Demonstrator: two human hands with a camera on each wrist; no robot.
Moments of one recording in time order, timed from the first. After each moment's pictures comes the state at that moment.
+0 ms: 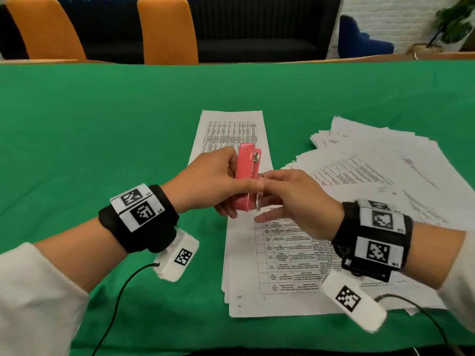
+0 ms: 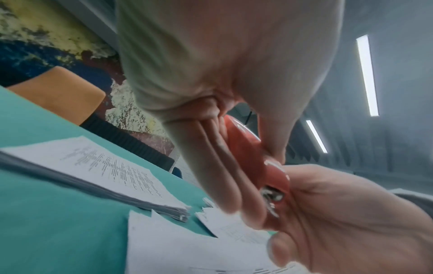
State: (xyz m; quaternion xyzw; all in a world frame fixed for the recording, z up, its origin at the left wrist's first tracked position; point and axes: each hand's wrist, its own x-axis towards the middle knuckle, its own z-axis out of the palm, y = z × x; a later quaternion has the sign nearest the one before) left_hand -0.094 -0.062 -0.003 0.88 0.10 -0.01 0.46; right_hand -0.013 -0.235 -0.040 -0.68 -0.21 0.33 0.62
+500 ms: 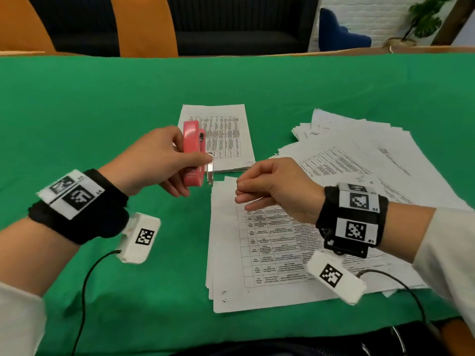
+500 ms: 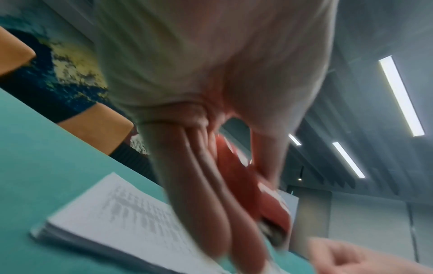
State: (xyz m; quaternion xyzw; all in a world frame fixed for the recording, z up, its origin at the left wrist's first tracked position) left_hand -0.095 -0.021 0.011 0.88 0.18 0.01 0.44; right_hand -0.002 -0.244 -0.039 -0.68 -0.19 0.33 0.63
